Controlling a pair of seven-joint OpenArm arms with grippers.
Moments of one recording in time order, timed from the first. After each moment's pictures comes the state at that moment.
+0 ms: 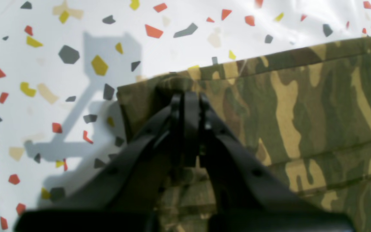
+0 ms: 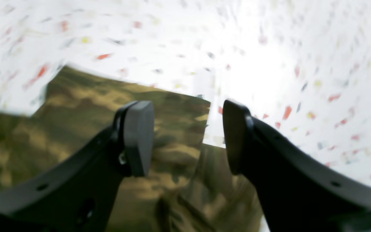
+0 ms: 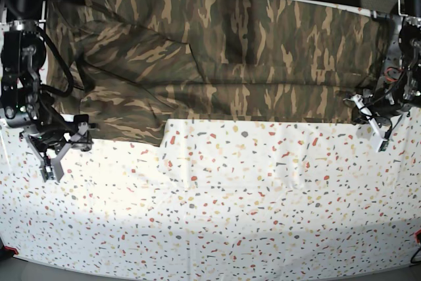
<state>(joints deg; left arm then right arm) -3.7 -28.8 -1.8 78.5 -31.2 -22.8 47.3 8.0 30.2 5.4 89.8 25.6 13.1 -54.8</state>
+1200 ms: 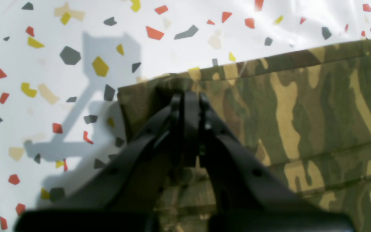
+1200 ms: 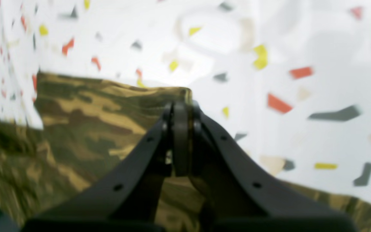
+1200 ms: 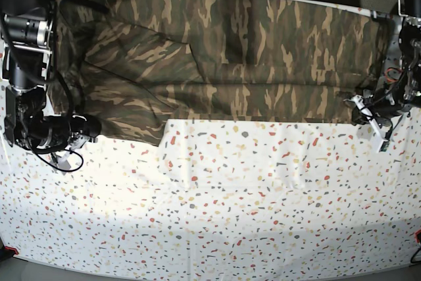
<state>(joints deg) -3.6 -28.8 -2.0 78.5 -31.8 -22.8 47.3 29.4 28.0 5.7 41.1 39.1 33.9 -63.6</state>
